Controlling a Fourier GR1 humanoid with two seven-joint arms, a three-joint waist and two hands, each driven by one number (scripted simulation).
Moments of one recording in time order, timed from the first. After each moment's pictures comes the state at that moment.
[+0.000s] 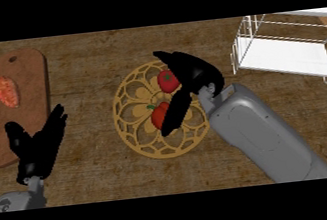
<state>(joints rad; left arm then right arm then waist) -0.08 0.37 -0.13 -1.35 0.35 0.15 0.19 -0.83 -0.12 0.42 -1.36 0.18 0.27 0.94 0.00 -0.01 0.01</state>
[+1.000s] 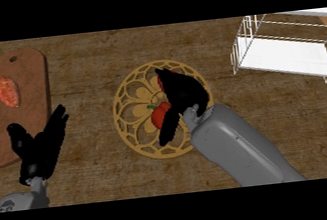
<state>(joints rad) -0.07 0.33 -0.09 -1.36 0.30 0.13 0.19 -0.73 -0.02 0.49 -1.27 0.42 0.22 0.94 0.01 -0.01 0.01</state>
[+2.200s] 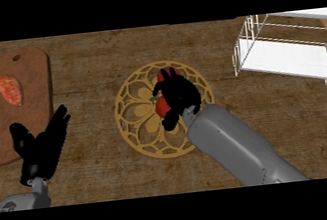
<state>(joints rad) -0.06 0.29 -0.06 -1.39 0.25 0.10 0.23 -0.78 -0.02 0.57 -0.98 0.50 0.12 0.64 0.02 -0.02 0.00</state>
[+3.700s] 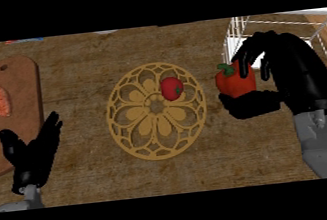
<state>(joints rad) -0.01 0.28 0.00 -1.41 0.24 0.10 0.25 -0.59 -0.44 0.35 -1.87 0.51 0.02 0.95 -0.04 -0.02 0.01</state>
